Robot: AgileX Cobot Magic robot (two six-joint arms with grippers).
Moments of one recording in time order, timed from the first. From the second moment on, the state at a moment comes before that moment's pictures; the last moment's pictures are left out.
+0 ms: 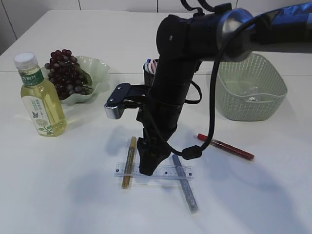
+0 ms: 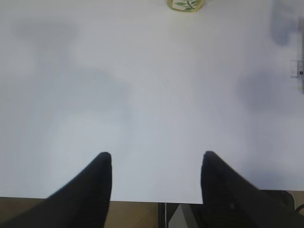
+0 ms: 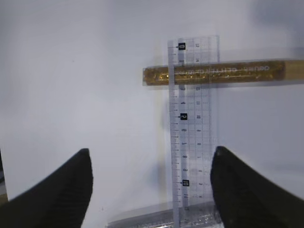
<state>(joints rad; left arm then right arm) -0.10 0.91 -1.01 0.05 1.25 -0.15 0.58 2.14 -1.70 0.36 1.22 -0.99</state>
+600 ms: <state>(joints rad) -0.10 0.91 -1.01 0.07 1.25 -0.15 0.58 2.23 -1.70 0.28 1.14 -0.99</state>
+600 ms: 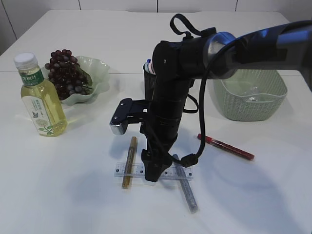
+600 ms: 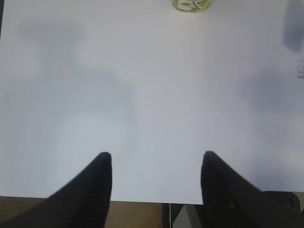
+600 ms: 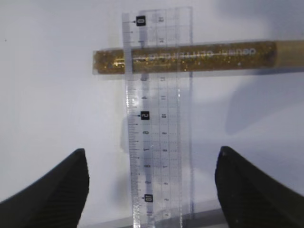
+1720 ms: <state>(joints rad) -0.10 0.91 -1.01 0.07 1.25 -0.15 0.58 2.25 -1.70 0.27 1.17 -0.99</state>
